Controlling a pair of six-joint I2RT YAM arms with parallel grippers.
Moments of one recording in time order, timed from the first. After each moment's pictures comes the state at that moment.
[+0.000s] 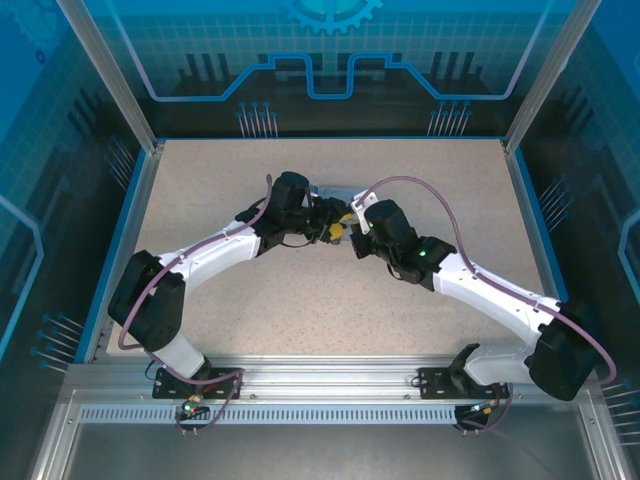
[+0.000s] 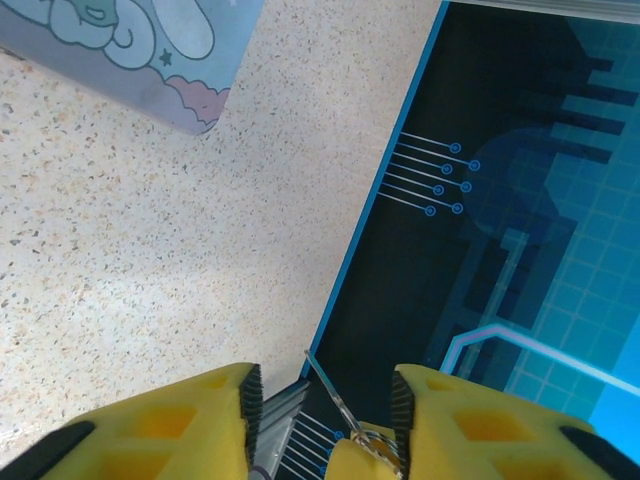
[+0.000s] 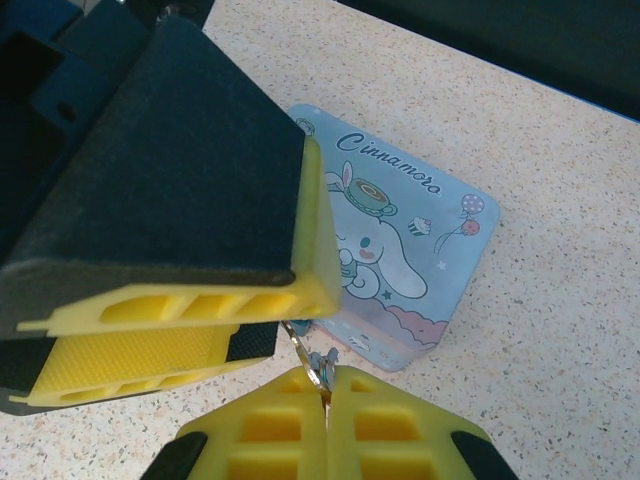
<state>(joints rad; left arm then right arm) -0.57 1.62 1.14 -0.06 0.47 -1.47 0.74 1.29 0.96 -0.30 0.27 0.09</state>
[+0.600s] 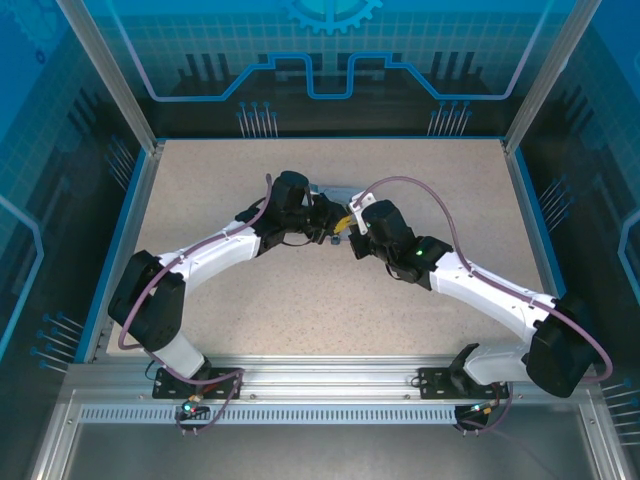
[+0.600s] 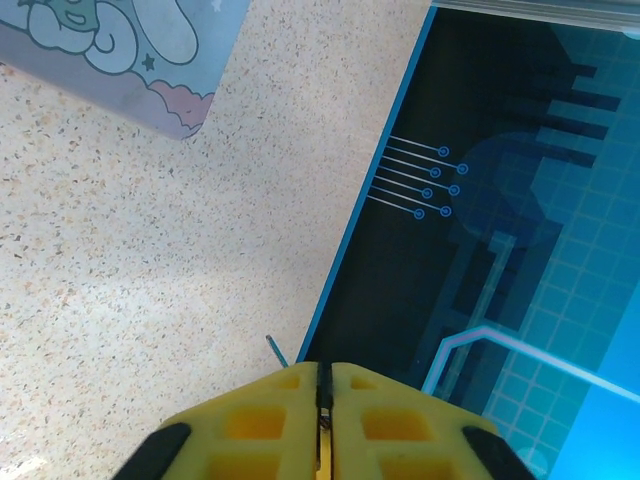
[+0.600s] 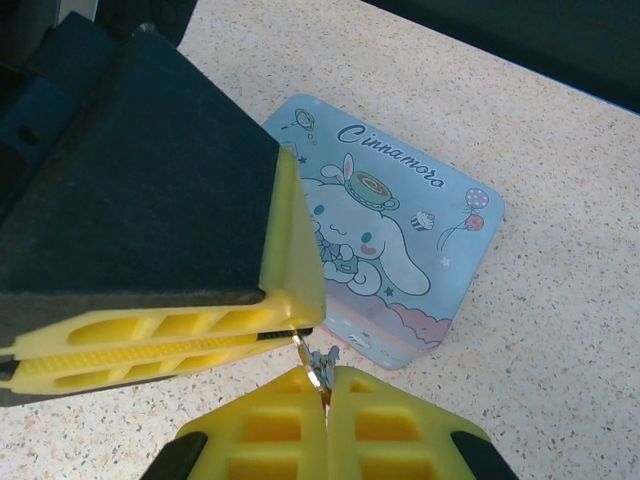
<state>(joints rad) -0.57 1.62 1.14 -0.05 0.47 -1.48 0.74 1.30 0.96 -0.29 0.27 0.08</state>
